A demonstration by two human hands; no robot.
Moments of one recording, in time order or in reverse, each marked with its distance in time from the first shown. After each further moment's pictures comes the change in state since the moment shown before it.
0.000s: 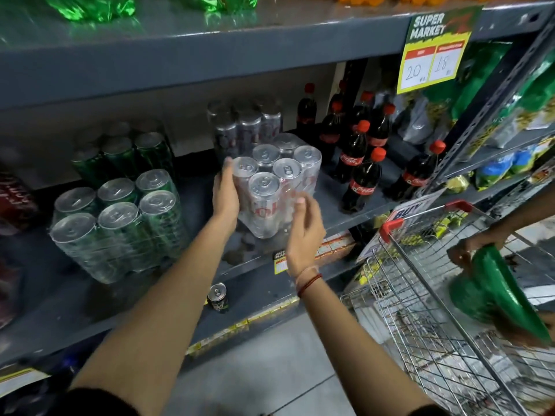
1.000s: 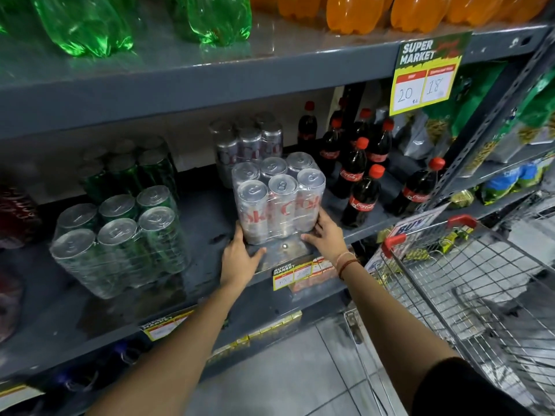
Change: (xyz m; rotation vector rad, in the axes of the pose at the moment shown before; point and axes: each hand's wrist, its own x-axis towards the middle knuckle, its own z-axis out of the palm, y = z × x) left_hand -0.035 -0.085 -0.020 0.799 -0.111 0.349; right_hand 0.098 0.066 -0.052 -0.258 -0.585 0.189
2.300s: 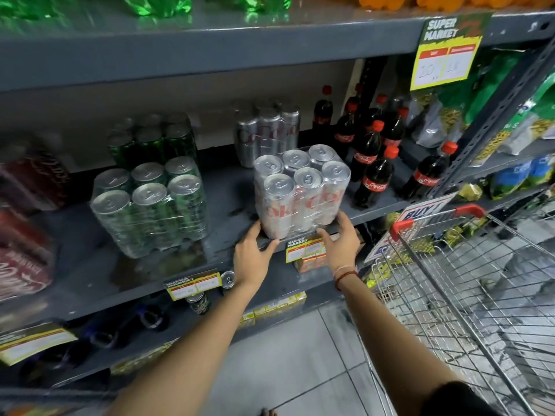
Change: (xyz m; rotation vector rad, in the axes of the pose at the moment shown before) left_hand -0.059 -0.014 -0.006 -0.076 0.132 0.044; right_hand -0.065 0.021 0.035 -0.149 0.445 -0.050
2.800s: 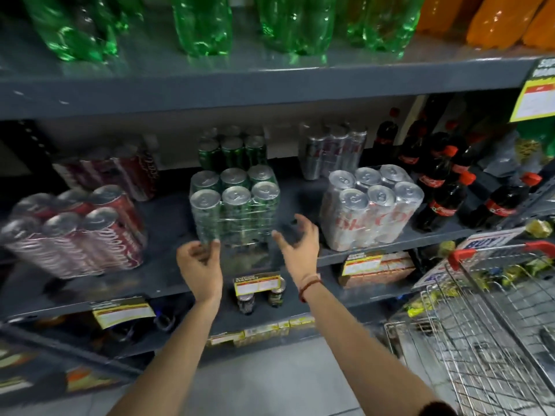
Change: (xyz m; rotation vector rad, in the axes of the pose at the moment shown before) left_hand -0.015 -0.078 -0.164 -0.321 0.632 -0.315; right_hand -0.098 -0.116 0.139 0.177 -0.295 -0.071
